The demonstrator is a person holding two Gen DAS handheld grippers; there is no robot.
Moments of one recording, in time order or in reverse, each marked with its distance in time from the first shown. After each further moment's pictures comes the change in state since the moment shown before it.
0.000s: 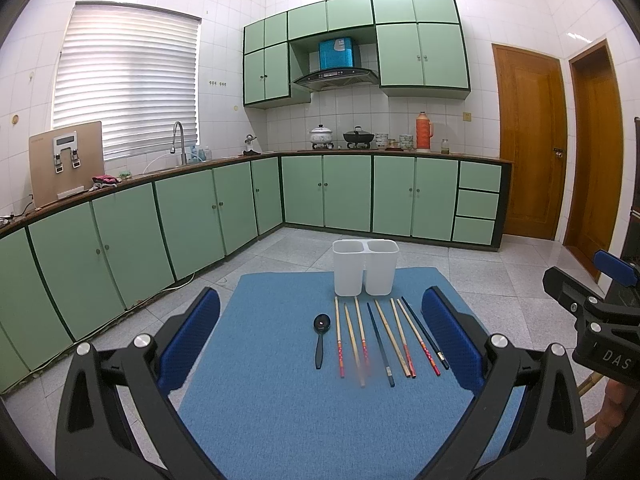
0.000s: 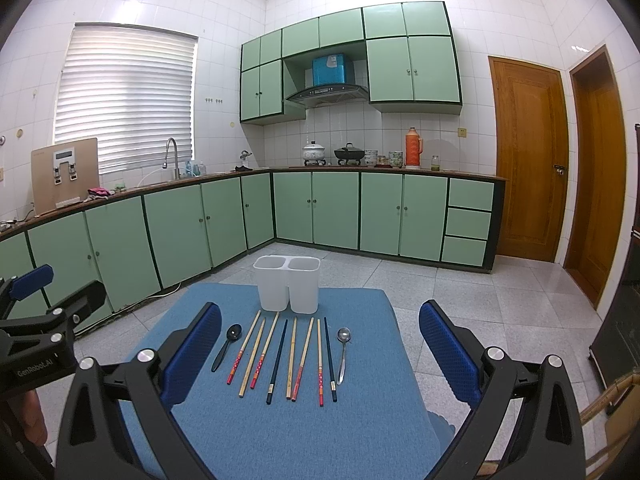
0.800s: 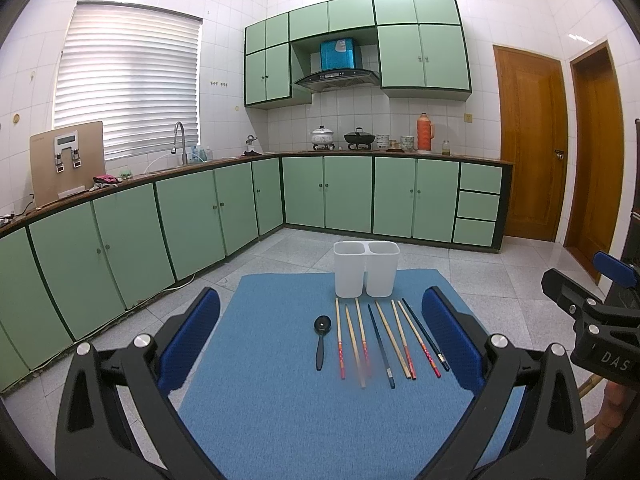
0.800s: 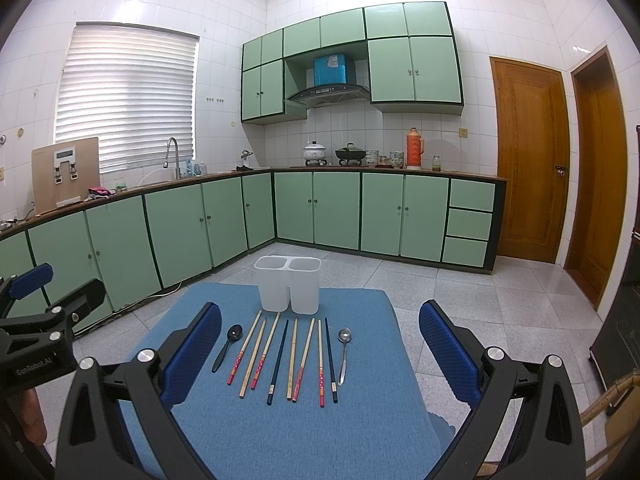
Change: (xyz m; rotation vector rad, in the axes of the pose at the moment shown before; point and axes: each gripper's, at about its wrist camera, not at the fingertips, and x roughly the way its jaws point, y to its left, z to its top) left arm -0.001 0.001 0.000 -0.001 -0.002 0.000; right arm 0.000 -0.001 0.000 -0.001 0.000 0.001
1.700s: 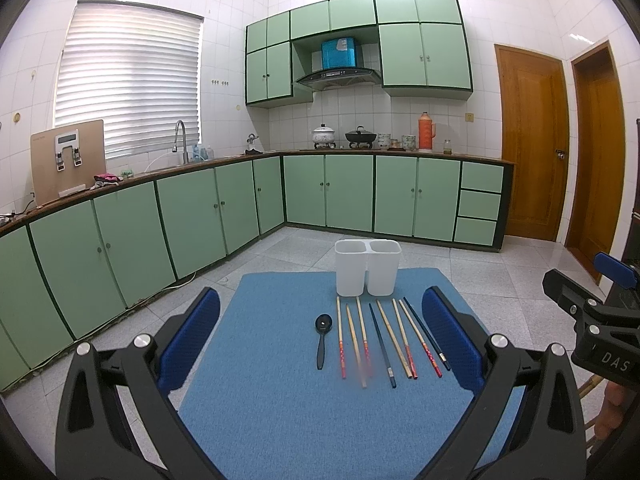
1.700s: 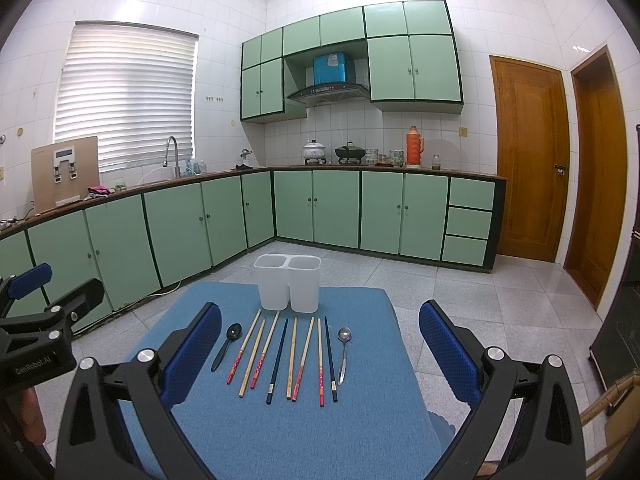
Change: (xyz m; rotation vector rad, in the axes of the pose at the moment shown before) left arm 0.001 0.000 0.000 -0.001 0.001 -0.001; right arm 0.002 0.000 -0.001 0.000 0.002 0.000
